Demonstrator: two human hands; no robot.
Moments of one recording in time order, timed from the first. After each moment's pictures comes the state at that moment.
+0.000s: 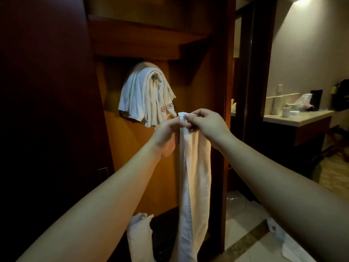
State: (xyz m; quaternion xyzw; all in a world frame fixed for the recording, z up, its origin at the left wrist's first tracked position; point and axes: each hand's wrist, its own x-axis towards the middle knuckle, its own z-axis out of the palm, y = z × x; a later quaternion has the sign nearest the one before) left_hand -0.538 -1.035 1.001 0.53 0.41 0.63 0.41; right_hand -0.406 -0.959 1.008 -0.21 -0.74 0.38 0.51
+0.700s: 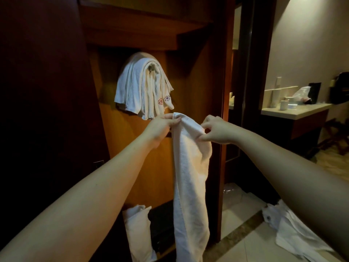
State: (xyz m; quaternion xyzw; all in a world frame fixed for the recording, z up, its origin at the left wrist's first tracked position) left_hand -0.560 -1.021 0.991 0.55 0.55 0.56 0.27; right_hand -0.371 -0.910 0.994 -0.34 -0.93 0.03 0.13
